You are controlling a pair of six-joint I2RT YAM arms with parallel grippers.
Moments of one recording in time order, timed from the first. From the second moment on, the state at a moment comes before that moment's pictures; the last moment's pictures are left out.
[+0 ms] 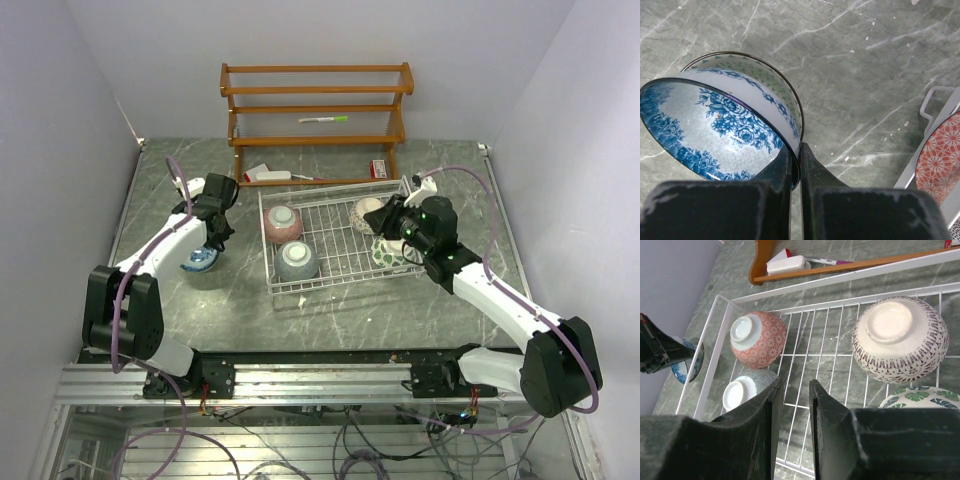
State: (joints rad) left arm -0.25 1.49 1.04 -0.62 -0.44 -0.72; right arm 0.41 1.18 0.71 0.20 -0.14 0.52
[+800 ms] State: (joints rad) left arm -0.24 1.39 1.06 -0.62 -0.39 -0.70; right arm 0.42 1.23 0.71 0.20 -0.16 0.49
